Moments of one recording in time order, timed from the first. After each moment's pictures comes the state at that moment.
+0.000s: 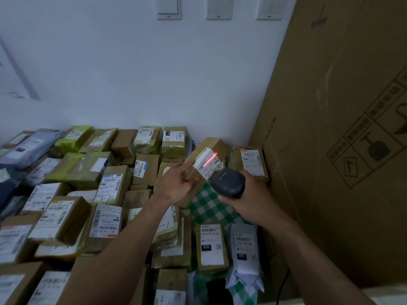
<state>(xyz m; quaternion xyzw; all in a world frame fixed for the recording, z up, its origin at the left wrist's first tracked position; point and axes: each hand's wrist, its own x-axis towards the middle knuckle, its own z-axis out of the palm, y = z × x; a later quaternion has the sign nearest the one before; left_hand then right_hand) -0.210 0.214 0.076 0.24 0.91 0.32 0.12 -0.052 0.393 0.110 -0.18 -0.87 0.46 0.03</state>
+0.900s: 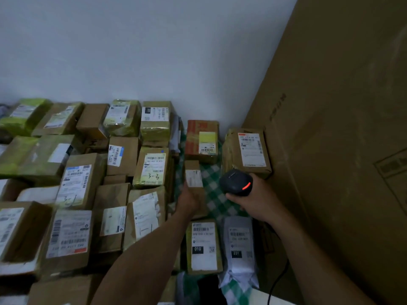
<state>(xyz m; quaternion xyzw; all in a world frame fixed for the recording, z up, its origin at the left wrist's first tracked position) -0.220 0.295 -0.122 -0.04 0.79 0.52 0.31 -0.097 0.452 0.029 -0.32 -0.82 0.48 -0.05</state>
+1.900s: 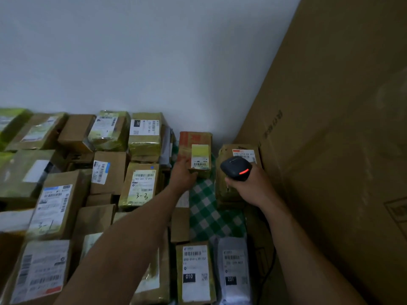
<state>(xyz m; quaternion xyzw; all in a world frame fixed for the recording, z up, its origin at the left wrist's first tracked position) -0.341 0.355 -0.089 0.19 0.87 0.41 0.21 -0.171 0.501 0.035 -0.36 -0.81 0.46 -0.01</state>
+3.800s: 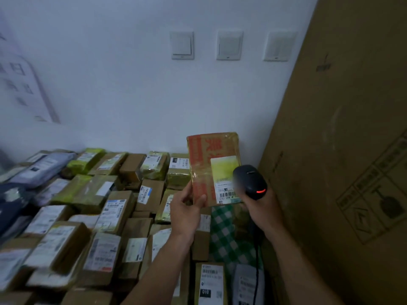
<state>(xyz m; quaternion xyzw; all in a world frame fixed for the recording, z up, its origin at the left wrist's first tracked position) -0.181 0.261 0.084 0.06 0.69 0.72 0.00 -0.114 0.437 0.106 -0.25 -0.73 0.61 0.19</state>
